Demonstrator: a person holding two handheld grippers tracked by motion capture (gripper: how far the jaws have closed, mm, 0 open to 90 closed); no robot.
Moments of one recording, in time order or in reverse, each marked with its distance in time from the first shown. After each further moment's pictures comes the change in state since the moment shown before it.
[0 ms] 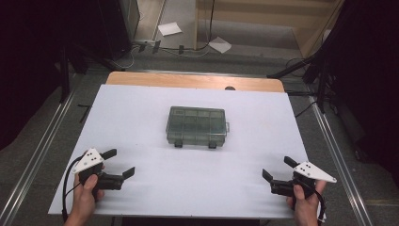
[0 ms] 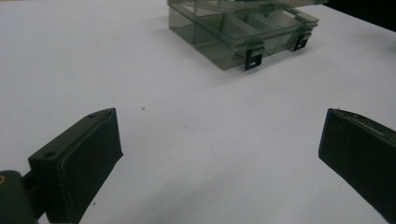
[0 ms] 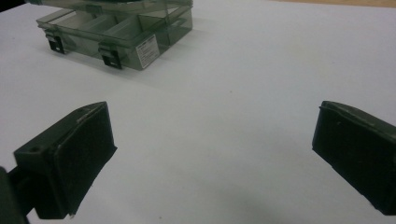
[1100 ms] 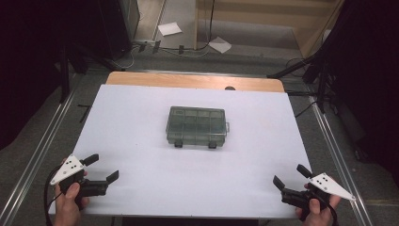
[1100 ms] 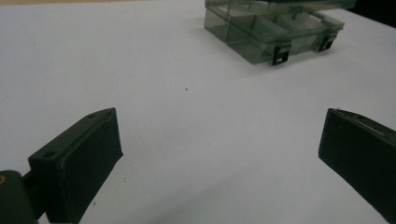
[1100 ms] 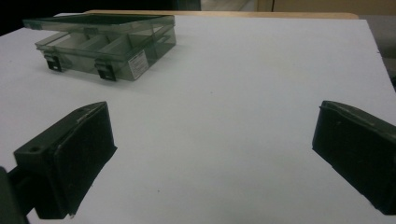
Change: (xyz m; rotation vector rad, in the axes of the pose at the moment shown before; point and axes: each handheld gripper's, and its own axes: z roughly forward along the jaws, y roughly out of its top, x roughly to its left) left arm 0.010 -0.014 -0.036 -0.041 0.087 -0.029; right arm 0.001 -0.011 -0.038 -0.076 -0.072 0.048
